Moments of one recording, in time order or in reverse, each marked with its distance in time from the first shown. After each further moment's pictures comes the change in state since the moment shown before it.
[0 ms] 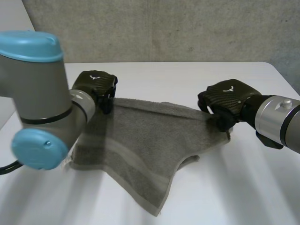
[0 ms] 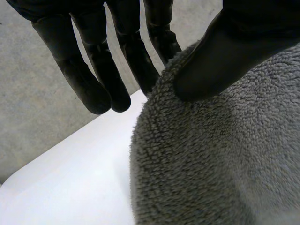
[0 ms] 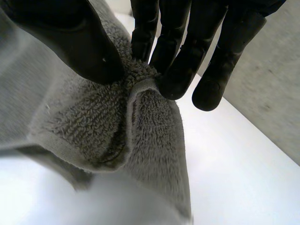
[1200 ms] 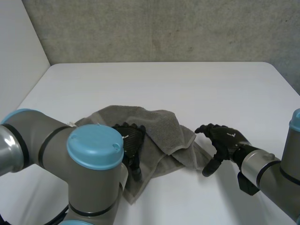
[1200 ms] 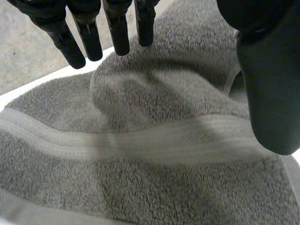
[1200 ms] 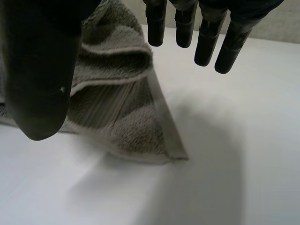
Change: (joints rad) left arm -0.272 -0.043 -0.358 0.253 -0.194 -0.233; right arm -0.043 0.088 0.484 -0.513 0.085 0.480; left_hand -1.159 -1.209 -1.283 -1.237 -1.215; right_hand -1.056 -1.050 -1.079 -1.077 -1.083
